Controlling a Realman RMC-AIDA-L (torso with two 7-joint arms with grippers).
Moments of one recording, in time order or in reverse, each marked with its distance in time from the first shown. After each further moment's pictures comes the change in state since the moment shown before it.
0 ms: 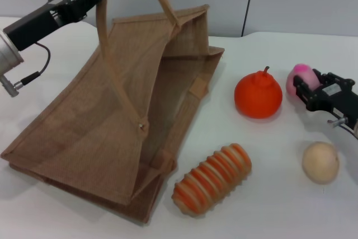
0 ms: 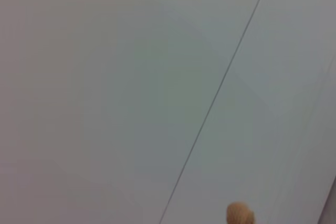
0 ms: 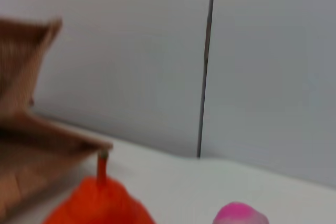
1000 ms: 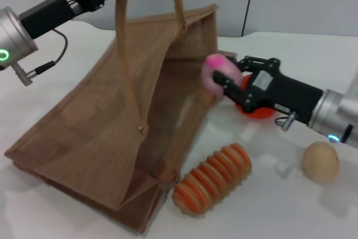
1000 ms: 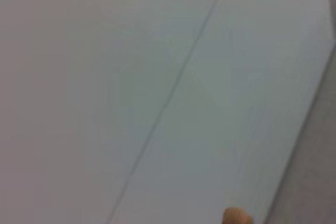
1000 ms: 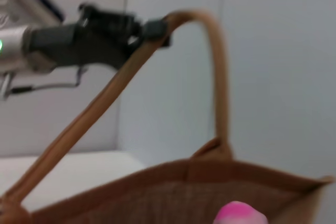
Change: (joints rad) left arm -0.065 0.014 0.009 -0.033 0.005 -0.096 -0.024; right arm 0.068 0.011 -0.171 0.091 -0.226 0.346 0.081
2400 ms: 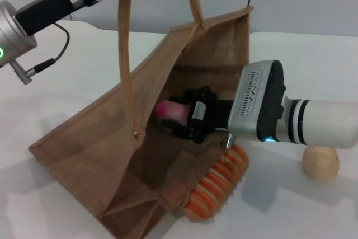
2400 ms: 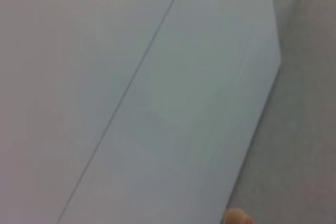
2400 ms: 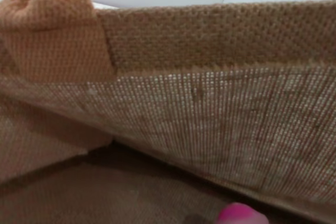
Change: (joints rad) left arm -0.012 0.001 -0.013 0.000 -0.010 -0.109 -0.040; right arm 0.016 0.003 -0.651 0.484 0.093 -0.624 0.215
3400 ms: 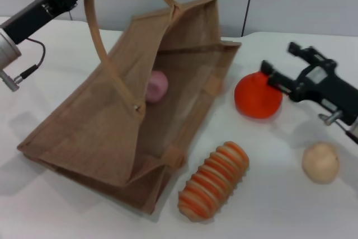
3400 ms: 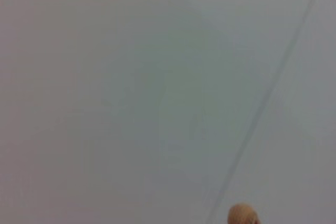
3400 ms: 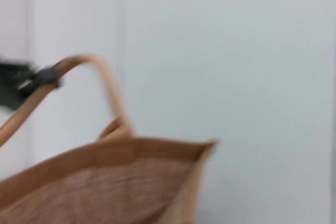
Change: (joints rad) left arm 0.044 -0.002 -0.093 -0.065 0.000 0.274 0.106; right arm -0.198 -0.022 0.551 -0.379 0.197 0.591 -0.153
